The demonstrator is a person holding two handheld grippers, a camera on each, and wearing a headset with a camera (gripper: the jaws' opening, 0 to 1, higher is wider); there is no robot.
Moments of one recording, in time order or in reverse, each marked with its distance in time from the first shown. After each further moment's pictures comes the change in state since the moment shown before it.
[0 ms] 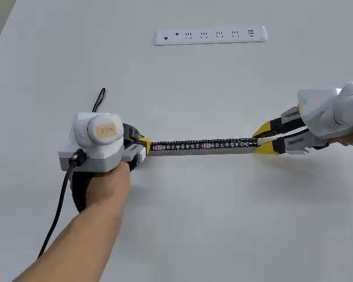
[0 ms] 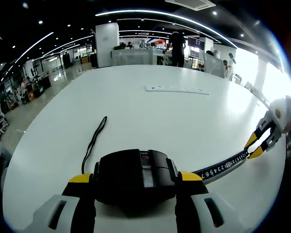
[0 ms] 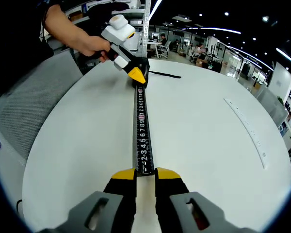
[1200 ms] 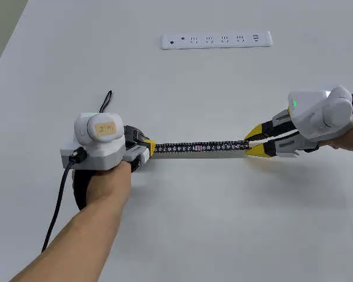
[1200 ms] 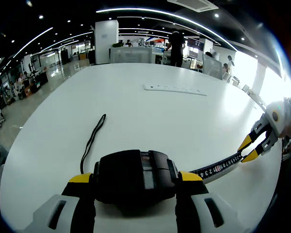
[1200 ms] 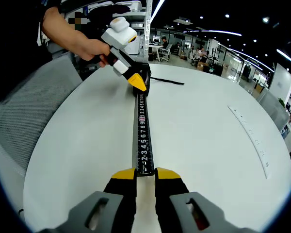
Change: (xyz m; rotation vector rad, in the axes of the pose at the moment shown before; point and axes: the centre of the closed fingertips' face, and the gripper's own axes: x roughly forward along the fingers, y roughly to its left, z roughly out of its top) left arm -0.003 -0.001 -0.001 -0.022 0.024 -0.047; right arm 0.016 0.003 0.026 -0.002 -0.033 0.013
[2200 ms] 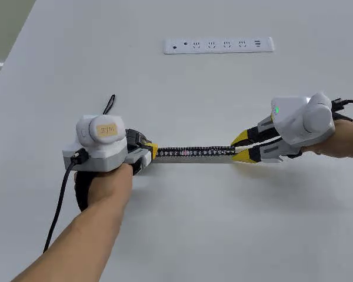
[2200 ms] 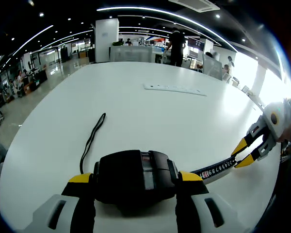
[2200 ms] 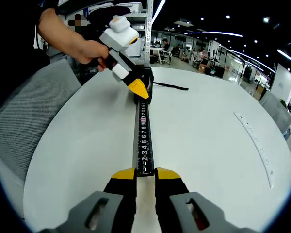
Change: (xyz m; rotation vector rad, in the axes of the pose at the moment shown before) left arm 0.000 0.000 0.000 -0.013 0.013 -0.011; right arm 0.022 0.004 0.021 0.001 -0.024 0.015
